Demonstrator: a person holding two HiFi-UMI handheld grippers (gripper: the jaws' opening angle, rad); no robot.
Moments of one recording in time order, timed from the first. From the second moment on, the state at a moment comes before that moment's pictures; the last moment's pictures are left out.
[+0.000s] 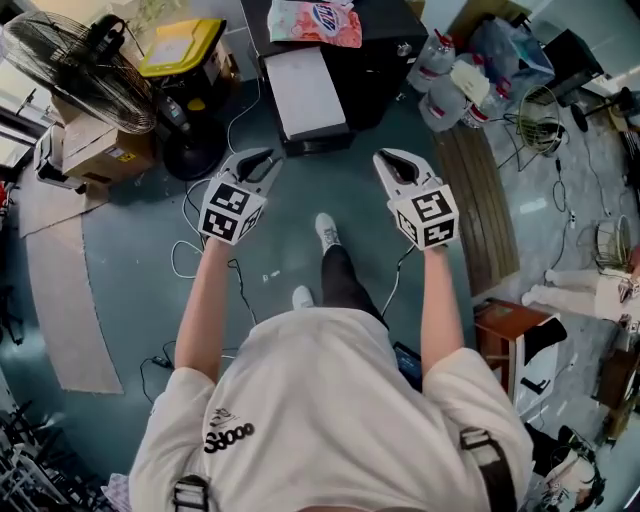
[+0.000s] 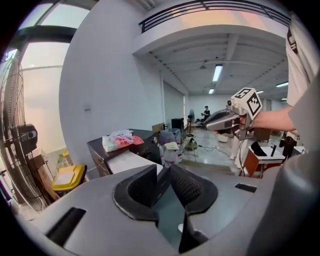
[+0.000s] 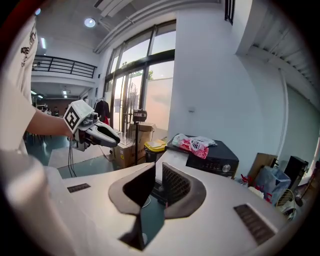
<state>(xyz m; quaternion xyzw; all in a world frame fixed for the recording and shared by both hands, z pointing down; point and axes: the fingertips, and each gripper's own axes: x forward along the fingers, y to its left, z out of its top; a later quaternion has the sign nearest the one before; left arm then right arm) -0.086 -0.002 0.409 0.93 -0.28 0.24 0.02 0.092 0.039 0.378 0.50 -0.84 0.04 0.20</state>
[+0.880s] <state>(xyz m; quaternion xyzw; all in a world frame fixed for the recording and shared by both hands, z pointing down) -0.055 -0.108 0.596 0.89 -0.22 0.38 0.12 0.107 -0.105 0.568 0.40 -0.85 0.15 0.32</state>
